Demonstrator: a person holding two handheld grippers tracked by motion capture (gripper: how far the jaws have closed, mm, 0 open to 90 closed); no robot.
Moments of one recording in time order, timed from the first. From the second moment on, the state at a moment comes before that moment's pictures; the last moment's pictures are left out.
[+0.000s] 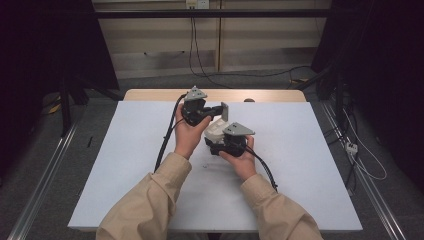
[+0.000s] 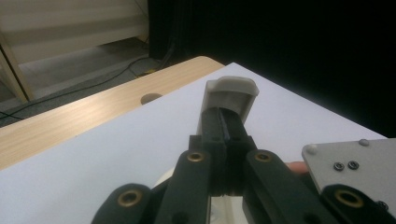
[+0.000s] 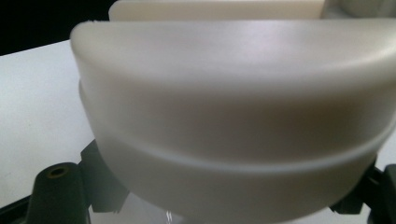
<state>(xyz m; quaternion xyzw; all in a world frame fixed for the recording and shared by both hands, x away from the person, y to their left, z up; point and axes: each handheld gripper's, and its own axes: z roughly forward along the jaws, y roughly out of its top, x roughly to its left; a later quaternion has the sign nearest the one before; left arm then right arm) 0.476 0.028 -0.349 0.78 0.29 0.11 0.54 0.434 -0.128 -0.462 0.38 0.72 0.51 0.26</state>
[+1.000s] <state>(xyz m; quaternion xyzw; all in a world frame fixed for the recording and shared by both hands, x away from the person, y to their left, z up) 0.486 0.016 -0.354 0.78 0.28 0.10 0.54 0.435 -0.128 -0.462 0.38 0.72 0.51 0.26</state>
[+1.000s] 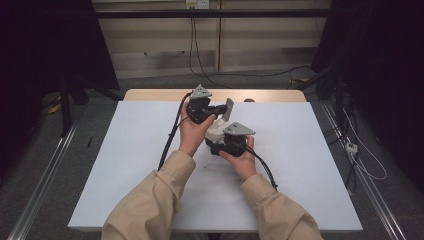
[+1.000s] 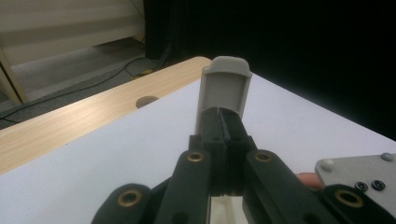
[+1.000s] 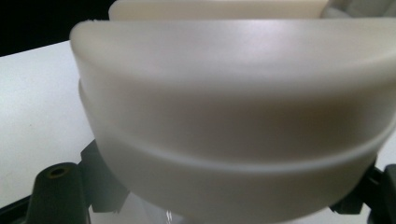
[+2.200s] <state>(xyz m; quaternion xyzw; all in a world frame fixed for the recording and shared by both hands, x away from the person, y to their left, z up) 0.498 0.002 -0.365 0.79 0.28 0.09 0.54 0.435 -0.129 -0.462 0.38 0.73 0.51 0.26</state>
